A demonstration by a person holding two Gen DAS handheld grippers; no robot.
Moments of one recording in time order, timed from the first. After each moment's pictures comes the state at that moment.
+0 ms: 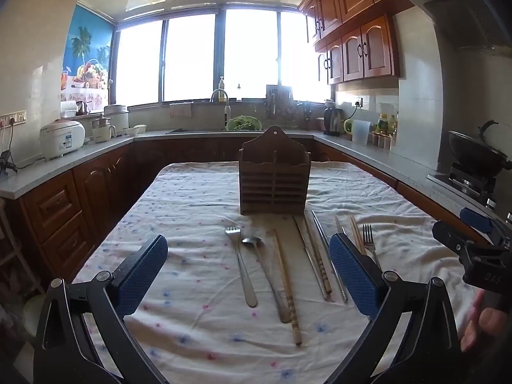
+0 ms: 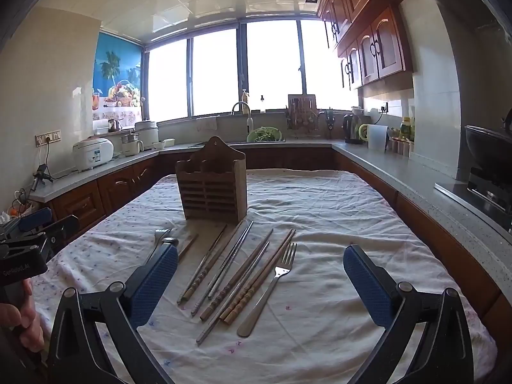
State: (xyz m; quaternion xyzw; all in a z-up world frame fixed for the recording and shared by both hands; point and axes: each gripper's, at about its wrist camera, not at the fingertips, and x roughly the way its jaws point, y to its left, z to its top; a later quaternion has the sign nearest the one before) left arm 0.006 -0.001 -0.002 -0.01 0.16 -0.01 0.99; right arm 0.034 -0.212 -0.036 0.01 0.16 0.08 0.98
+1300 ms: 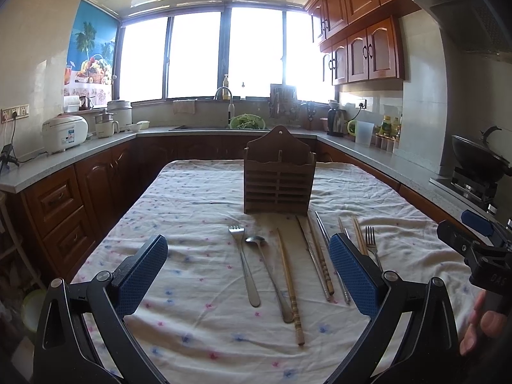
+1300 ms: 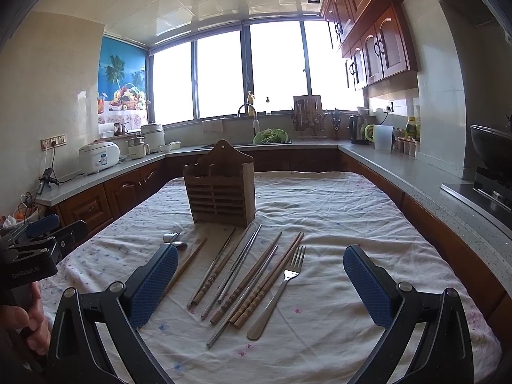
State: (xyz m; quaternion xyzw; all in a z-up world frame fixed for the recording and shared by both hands) left arm 0.010 0.003 -0.003 -0.02 0.17 0.00 0.99; right arm 0.031 -0.215 -0.029 0.01 0.15 0.10 0.98
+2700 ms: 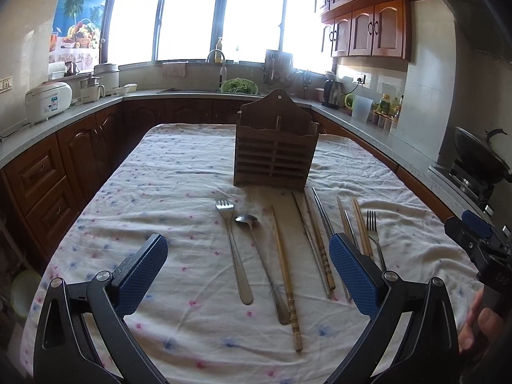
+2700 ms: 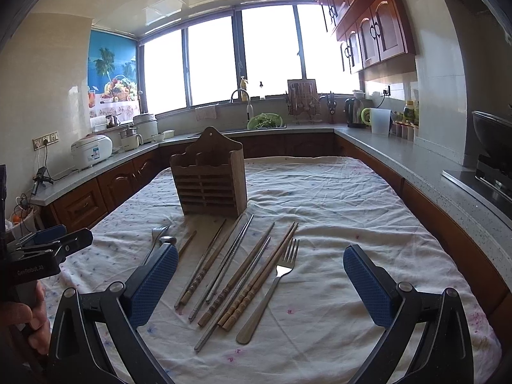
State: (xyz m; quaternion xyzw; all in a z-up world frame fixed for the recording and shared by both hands) left arm 0.066 0.010 -0.017 -0.05 0.26 -0.03 0.96; right arm 0.061 -0.224 -0.033 0.03 0.20 0.09 0.98
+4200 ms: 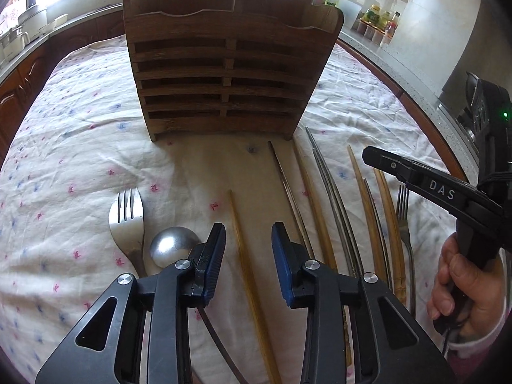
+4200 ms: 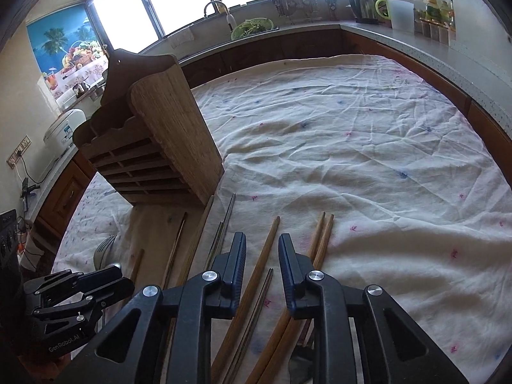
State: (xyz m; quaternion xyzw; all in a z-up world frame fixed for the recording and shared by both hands) left arm 0.251 -0.033 -0.083 -0.02 0.48 -0.14 0.87; right arm 0.286 -0.215 -0.097 0.10 0.42 0.11 0.90
